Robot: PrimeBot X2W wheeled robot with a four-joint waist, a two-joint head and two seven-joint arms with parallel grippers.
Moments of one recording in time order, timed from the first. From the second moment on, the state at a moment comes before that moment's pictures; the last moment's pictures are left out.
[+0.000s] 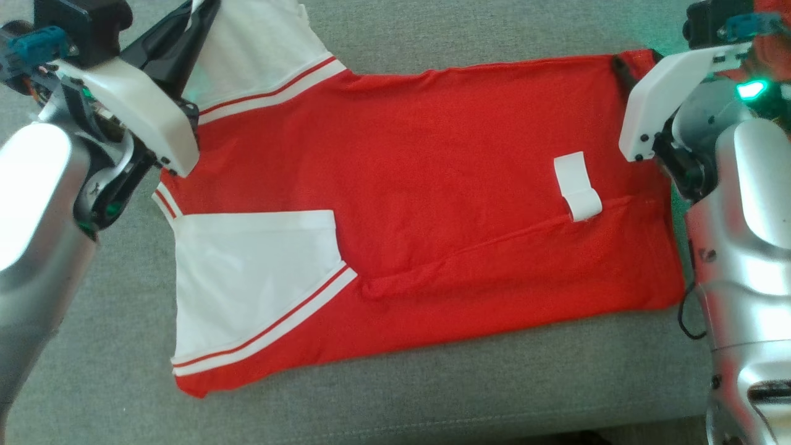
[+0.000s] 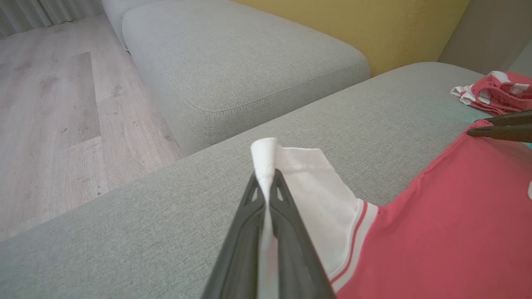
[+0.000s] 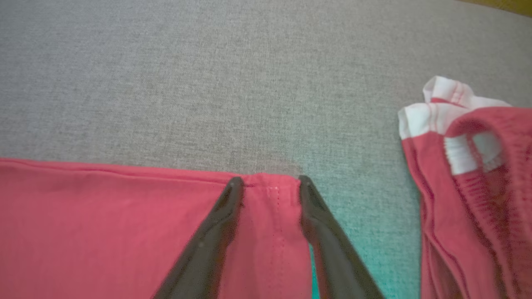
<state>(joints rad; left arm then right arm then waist) -0.90 0.57 -0.69 0.25 -0.70 -0.13 0.23 -0.78 -0.13 0.03 0.57 0.07 0.13 0.54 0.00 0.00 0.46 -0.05</state>
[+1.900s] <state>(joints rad) -0.16 0.46 -0.77 0.24 -0.73 0.16 -0.22 -0.05 -0.05 -0.22 0.22 0.17 0.13 0.24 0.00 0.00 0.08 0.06</state>
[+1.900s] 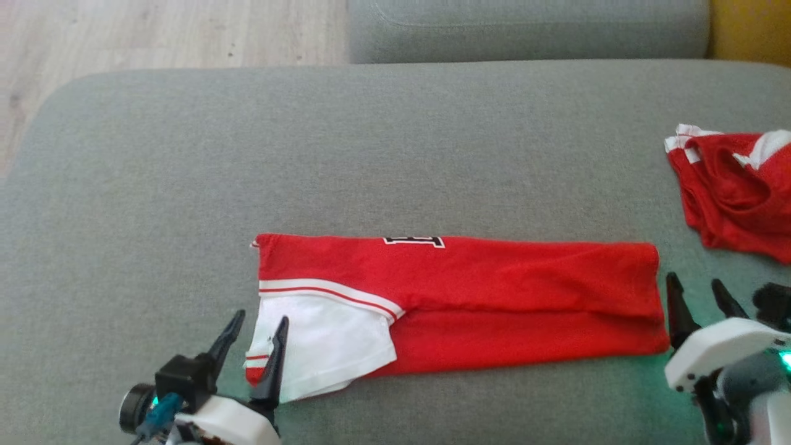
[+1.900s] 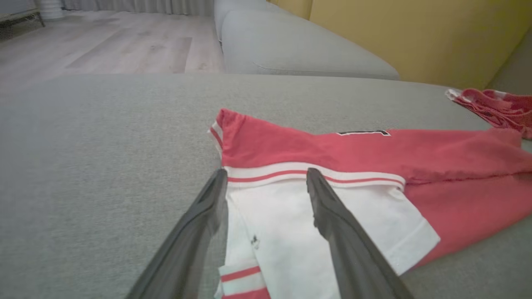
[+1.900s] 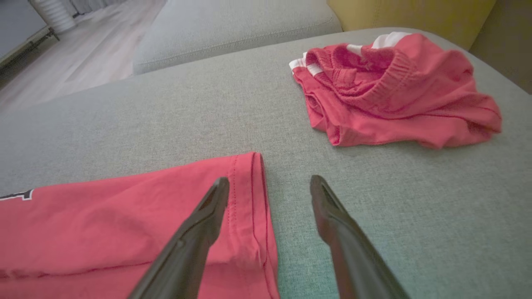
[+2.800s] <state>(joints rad) -0.05 0.40 -0.64 0.14 -0.69 0.27 -0.25 -0.10 -0.04 -0.32 0.51 0.13 0.13 0.23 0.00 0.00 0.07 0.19</state>
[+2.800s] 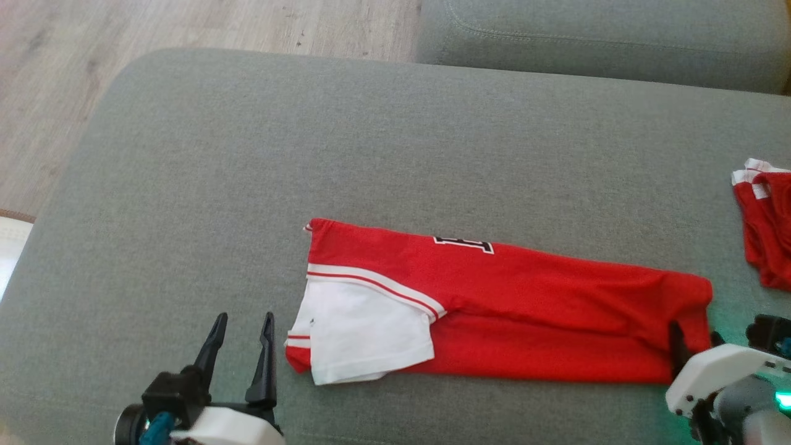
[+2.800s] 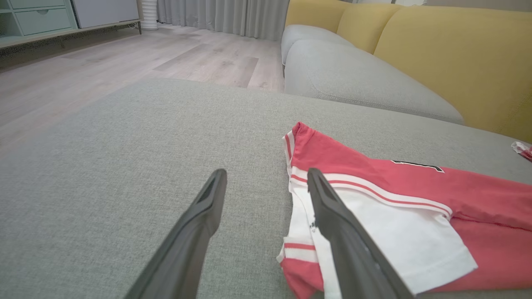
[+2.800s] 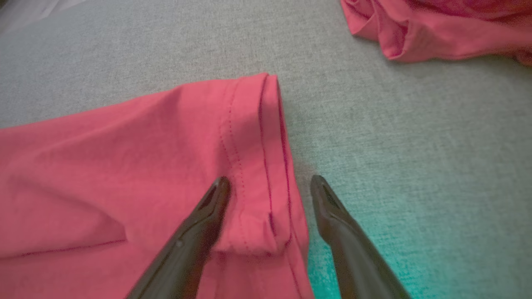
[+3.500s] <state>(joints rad) -0.05 0.38 -0.60 0.13 -0.69 0.26 -0.25 -0.17 -0.09 -0.41 0.36 0.17 0.13 0.33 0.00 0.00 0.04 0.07</state>
